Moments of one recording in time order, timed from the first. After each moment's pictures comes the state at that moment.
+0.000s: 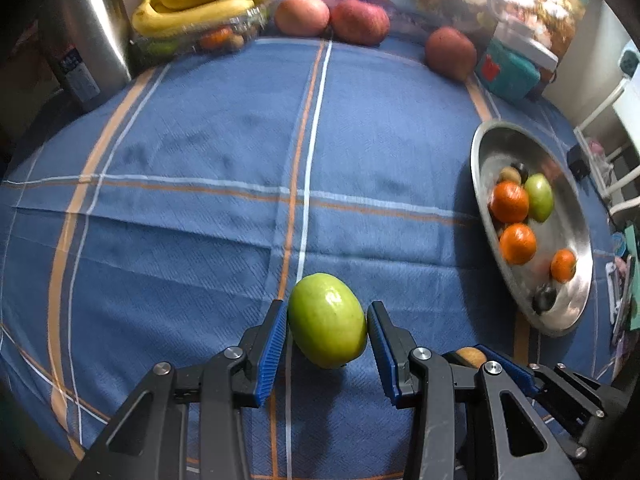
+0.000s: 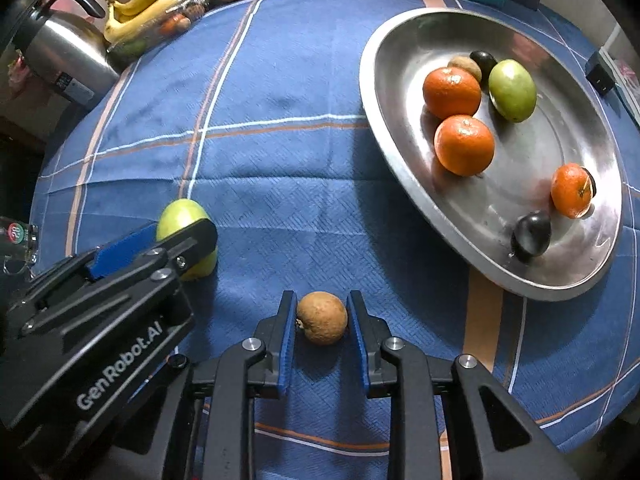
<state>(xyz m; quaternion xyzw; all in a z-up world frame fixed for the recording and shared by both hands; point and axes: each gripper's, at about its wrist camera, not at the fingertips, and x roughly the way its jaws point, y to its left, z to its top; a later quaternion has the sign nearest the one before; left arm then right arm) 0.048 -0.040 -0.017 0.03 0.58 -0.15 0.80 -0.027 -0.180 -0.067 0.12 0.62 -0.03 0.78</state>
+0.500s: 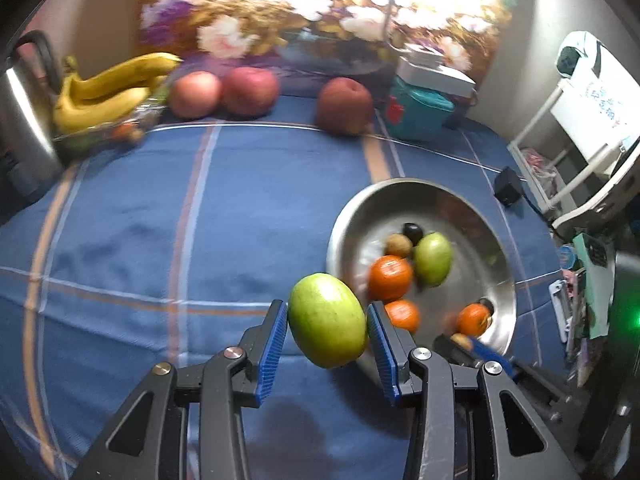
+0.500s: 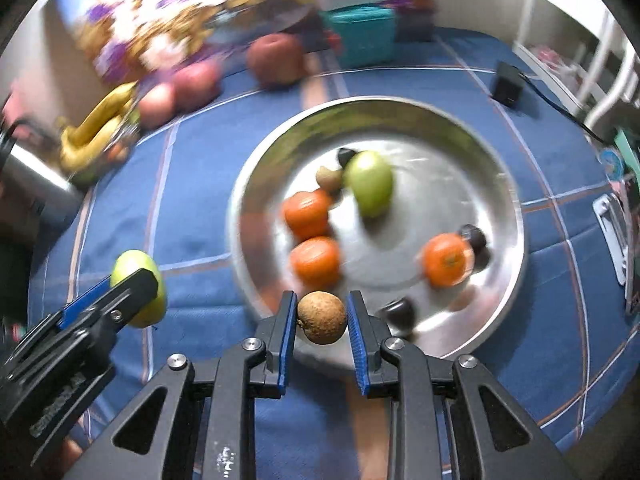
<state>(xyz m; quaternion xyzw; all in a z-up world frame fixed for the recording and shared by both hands) 0.056 -0.137 0.022 0.03 0.53 -0.25 0.81 -0.028 -0.280 -0.018 0.18 0.52 -0.14 0.83</state>
